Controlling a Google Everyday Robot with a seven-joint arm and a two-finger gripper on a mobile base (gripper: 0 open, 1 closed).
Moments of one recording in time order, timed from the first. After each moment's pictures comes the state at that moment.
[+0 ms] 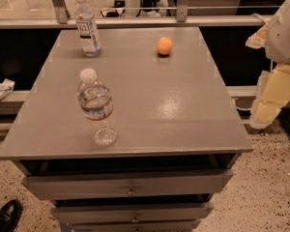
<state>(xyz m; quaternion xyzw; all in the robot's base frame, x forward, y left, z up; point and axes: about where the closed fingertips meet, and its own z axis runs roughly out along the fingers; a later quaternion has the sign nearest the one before) 0.438 -0.217 0.977 -0.60 0.78 -0.03 0.16</state>
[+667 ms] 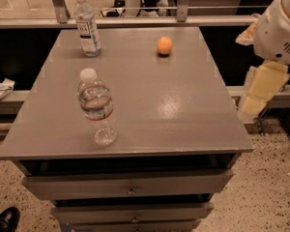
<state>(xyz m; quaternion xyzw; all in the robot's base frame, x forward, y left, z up) 0.459 -0.207 0.972 -0.61 0.77 -0.03 0.18</state>
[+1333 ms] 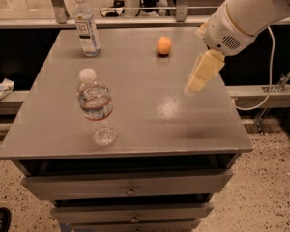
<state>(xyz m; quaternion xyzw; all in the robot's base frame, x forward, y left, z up) 0.556 -0.134 0.944 -0.59 0.76 0.05 0.28</state>
